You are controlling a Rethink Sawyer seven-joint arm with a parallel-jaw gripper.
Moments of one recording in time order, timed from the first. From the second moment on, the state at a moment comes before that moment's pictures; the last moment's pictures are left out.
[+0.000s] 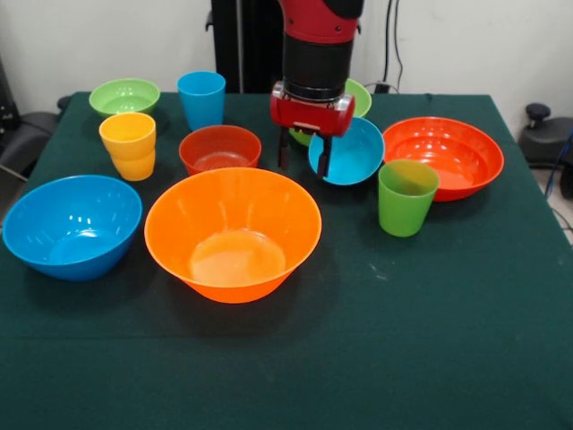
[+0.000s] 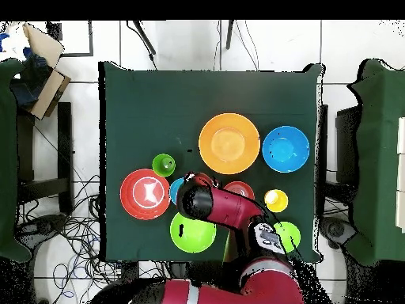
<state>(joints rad) -0.24 -0.54 -0.03 1.93 0.06 0.06 1.78</state>
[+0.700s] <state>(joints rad) -0.23 -0.55 -0.03 1.93 0.06 0.06 1.78</state>
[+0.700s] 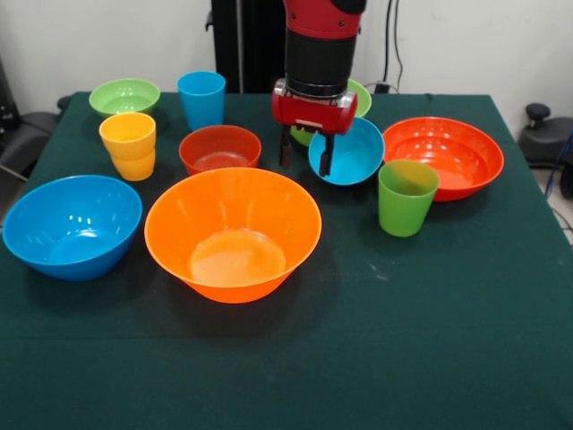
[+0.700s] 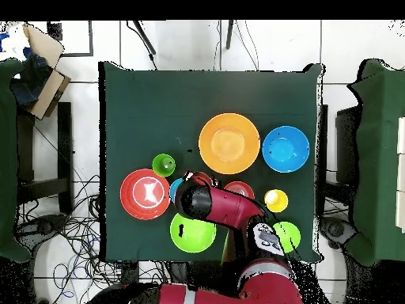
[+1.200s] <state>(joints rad) -0.23 -0.54 -0.04 1.93 0.06 0.06 1.78</state>
